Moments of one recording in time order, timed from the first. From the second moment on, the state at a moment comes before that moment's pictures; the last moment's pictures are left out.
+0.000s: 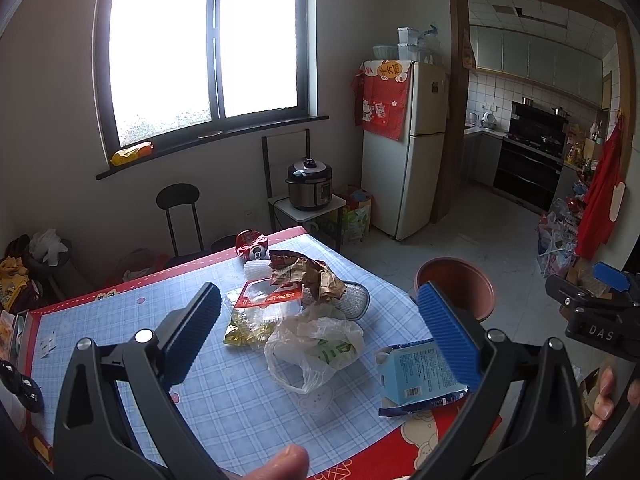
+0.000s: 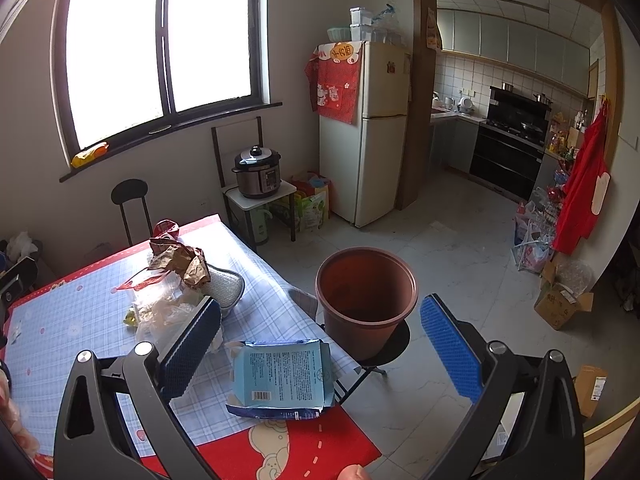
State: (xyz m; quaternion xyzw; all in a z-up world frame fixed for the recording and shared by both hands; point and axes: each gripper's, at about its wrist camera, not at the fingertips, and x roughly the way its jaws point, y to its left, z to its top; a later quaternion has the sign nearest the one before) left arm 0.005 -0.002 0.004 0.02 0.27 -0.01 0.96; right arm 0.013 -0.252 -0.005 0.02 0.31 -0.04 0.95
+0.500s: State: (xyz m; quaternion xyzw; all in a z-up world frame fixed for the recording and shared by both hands) left arm 0.004 -0.001 0.010 0.02 0.26 -0.01 0.97; right arm 0.016 -0.255 0.000 0.02 0.30 -0.04 0.95
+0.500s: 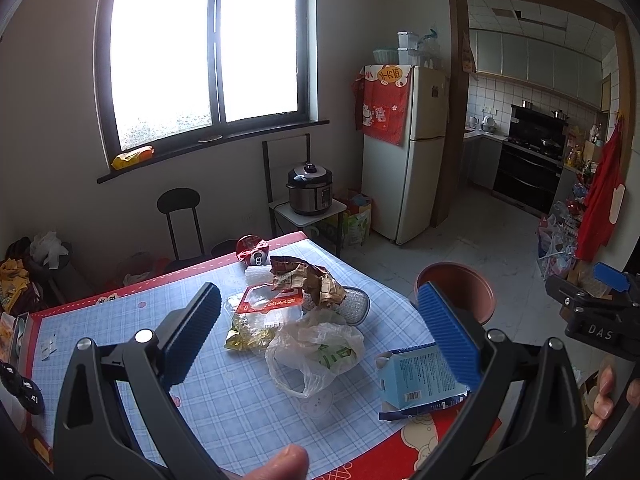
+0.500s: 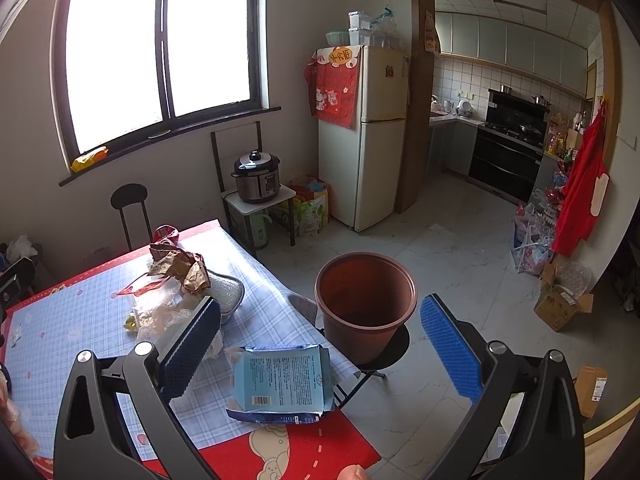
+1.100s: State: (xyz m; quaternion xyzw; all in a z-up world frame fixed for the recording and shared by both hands) left arm 0.005 -0.004 0.010 0.02 0.26 -0.02 0.96; right arm 0.013 -0.255 0.000 0.02 0.30 -0.04 0.95
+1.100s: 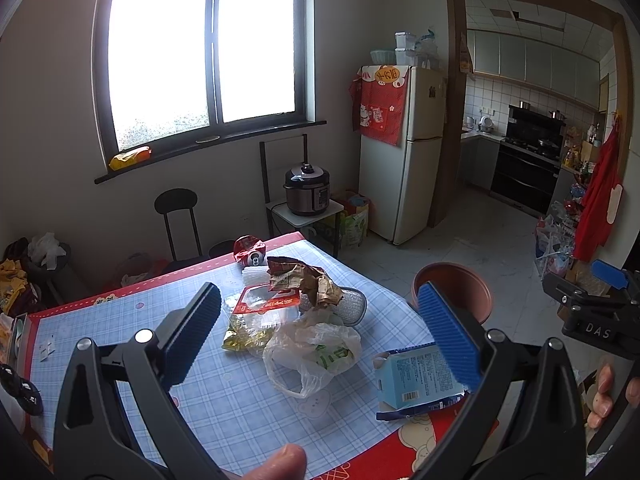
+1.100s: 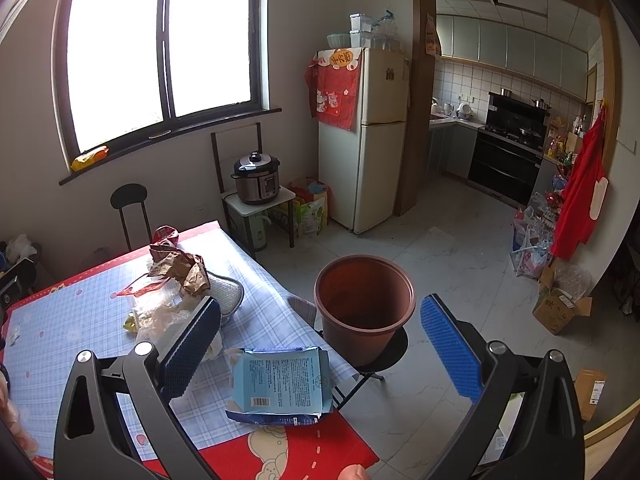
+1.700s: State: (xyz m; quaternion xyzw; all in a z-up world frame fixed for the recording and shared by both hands) left arm 0.004 -0.003 0.006 0.01 0.27 -0.01 0.96; right arm 0.015 -0.251 -0.006 0.01 0.31 -0.04 0.95
